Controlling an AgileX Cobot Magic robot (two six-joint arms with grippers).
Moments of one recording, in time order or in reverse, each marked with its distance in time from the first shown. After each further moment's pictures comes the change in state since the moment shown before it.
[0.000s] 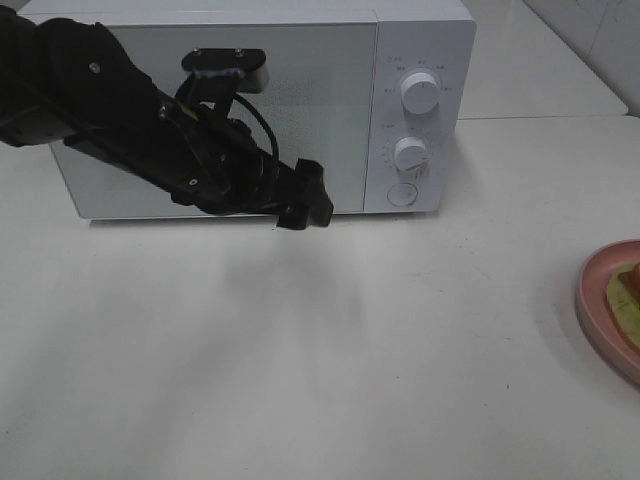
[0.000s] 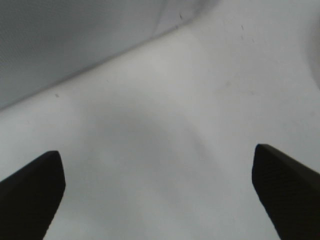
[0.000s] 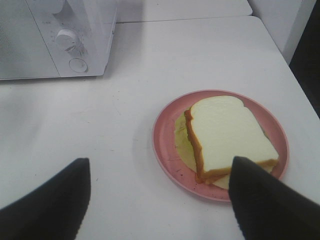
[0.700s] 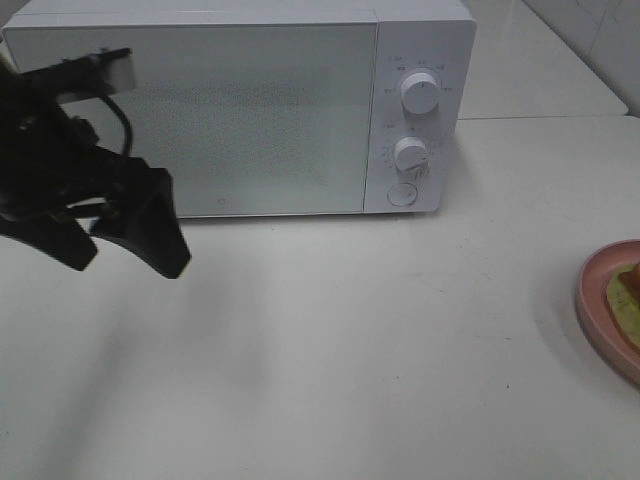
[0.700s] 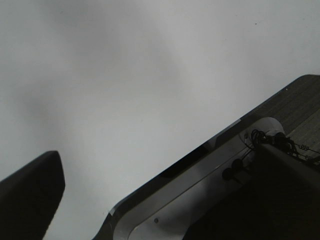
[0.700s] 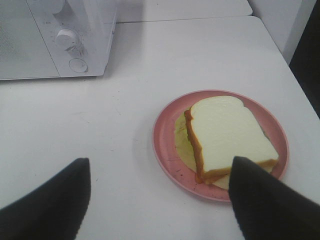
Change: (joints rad) left arm 0.257 -0.236 0.000 0.097 0.758 -0.094; right arm 0.000 0.000 0.000 0.000 0.000 0.000
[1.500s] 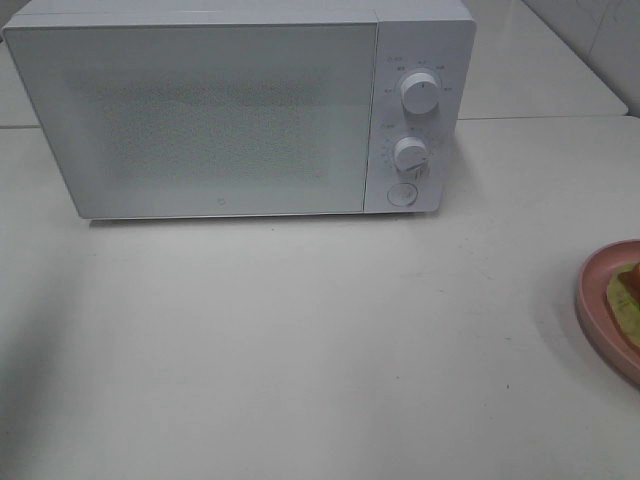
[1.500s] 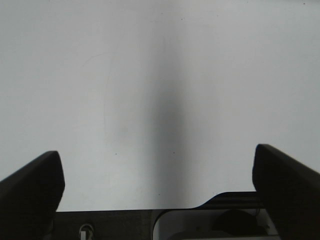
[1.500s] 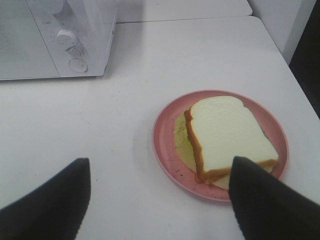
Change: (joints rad) left arm 0.429 -0.501 0.013 0.317 0.169 -0.216; right arm 0.000 0.000 0.000 0.000 0.000 0.000
